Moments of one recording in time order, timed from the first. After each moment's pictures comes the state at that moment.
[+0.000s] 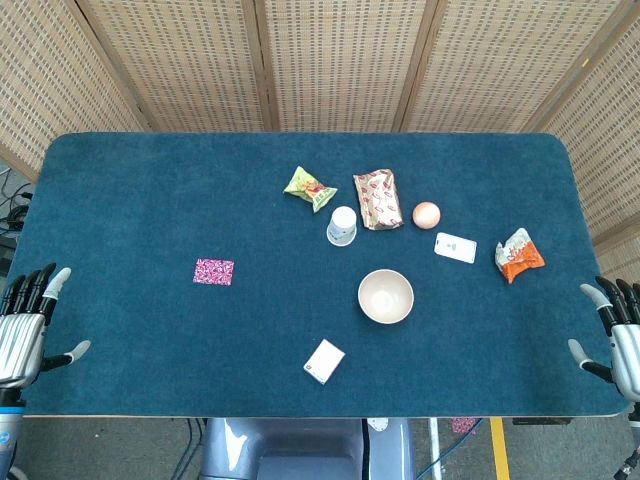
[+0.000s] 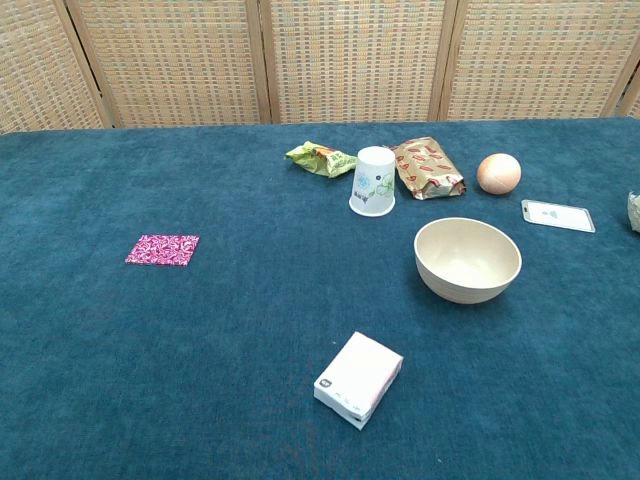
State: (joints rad) left arm -0.12 -1.09 -0.05 -1.82 1.41 1.48 0.24; right arm 0.06 -1.04 0.09 -1.57 -1.48 1.50 0.07
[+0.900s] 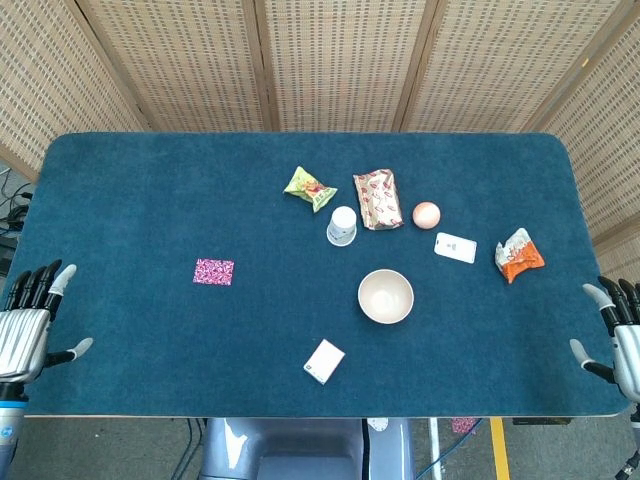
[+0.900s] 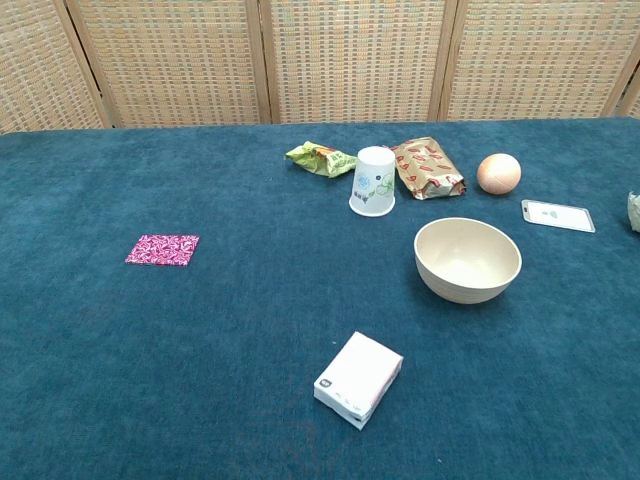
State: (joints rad) left arm -0.14 -1.07 -0.06 -1.83 1.40 1.43 0.25; right arm 0.06 -1.04 0.09 -1.56 -1.48 1.51 0.08
